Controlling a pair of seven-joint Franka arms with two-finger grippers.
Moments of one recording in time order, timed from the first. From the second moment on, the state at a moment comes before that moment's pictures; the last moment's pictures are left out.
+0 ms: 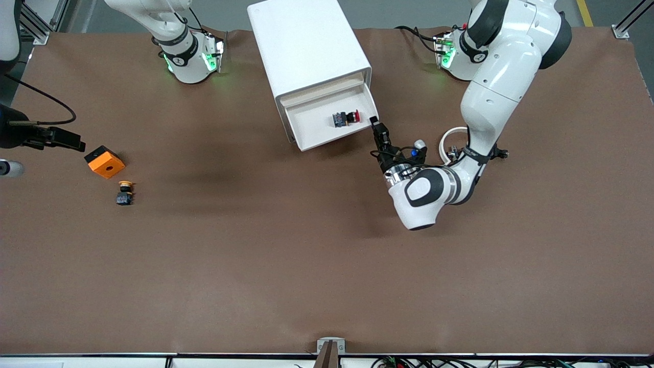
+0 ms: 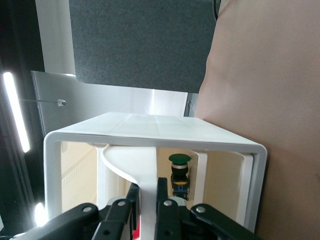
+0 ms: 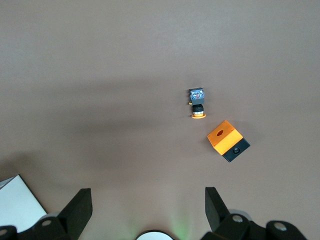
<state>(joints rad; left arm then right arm) -0.24 0.93 -0.22 -1.43 -0.75 1.15 -2.32 -0.02 0.11 -0.09 -1.57 0.00 1.48 -0.04</state>
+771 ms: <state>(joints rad) -0.19 0.93 -0.22 -1.40 -0.75 1.16 -2.32 0.17 0.13 -0.07 -1.53 0.02 1.49 0.53</state>
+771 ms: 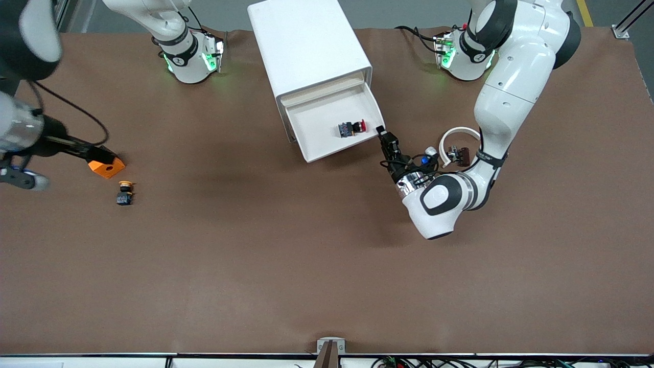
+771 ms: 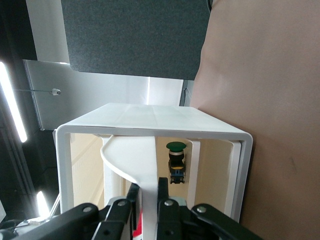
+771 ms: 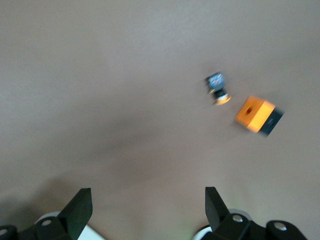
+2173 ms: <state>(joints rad) -0.18 0.94 -0.22 -1.39 -0.77 1.16 -2.30 0.85 0.41 -0.06 -1.41 0.16 1.75 1.88</state>
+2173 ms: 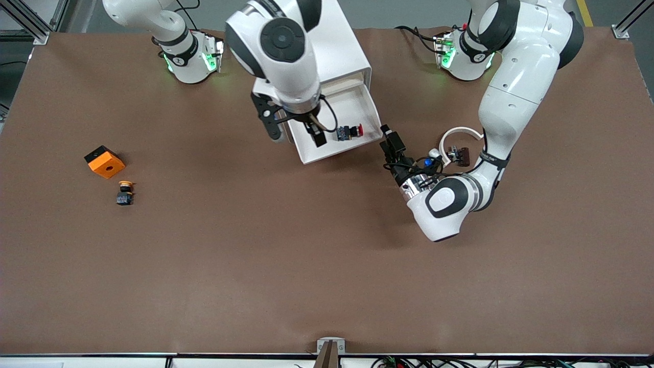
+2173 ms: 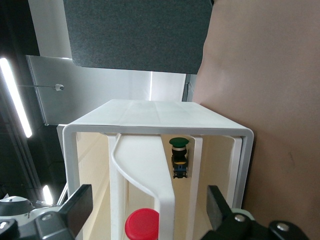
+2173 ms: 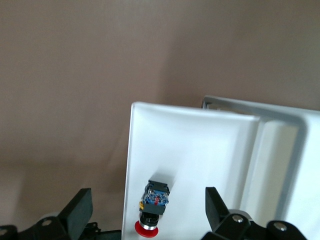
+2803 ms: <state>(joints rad) -0.17 0.93 -0.23 -1.33 -0.53 1.20 -1.89 0.94 0.52 -0.06 -1.41 0.14 1.86 2.02</state>
